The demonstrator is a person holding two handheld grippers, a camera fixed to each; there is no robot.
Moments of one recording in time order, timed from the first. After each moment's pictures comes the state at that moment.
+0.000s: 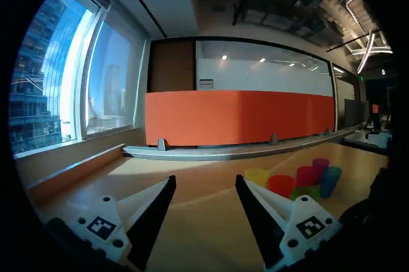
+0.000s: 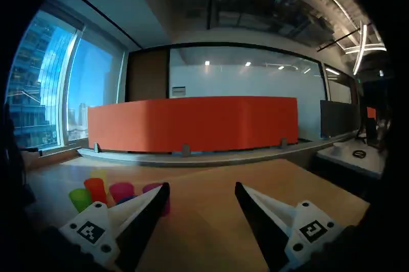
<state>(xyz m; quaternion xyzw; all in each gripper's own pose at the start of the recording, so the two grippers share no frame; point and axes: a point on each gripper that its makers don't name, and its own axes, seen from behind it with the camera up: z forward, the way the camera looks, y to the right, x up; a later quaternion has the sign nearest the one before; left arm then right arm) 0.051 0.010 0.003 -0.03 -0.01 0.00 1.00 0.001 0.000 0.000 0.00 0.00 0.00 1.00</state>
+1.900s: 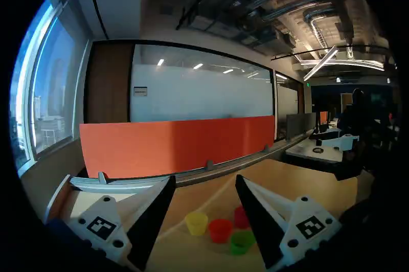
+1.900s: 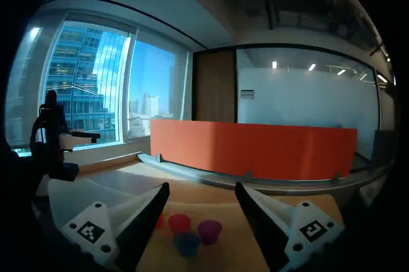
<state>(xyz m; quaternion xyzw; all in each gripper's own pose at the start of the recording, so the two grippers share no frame) 0.218 0.096 0.013 -0.26 -0.01 0.00 0.96 0.134 -0.085 -0.004 0.24 -0.02 -0.03 0.97</state>
